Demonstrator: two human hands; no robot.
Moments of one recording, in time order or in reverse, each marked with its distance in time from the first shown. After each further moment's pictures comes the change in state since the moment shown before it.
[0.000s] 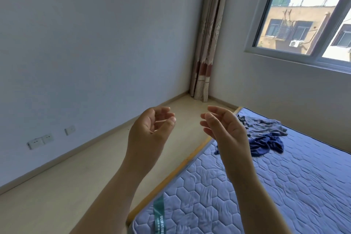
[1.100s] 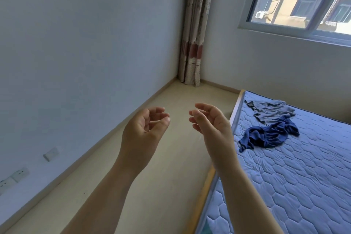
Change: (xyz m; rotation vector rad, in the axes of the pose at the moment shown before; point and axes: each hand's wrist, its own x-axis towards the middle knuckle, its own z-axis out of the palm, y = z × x) left_hand 0.321 -0.168 -0.194 0.004 -0.228 -0.091; right_hand 0.209 0.156 0.307 -0.020 0.176 0.109
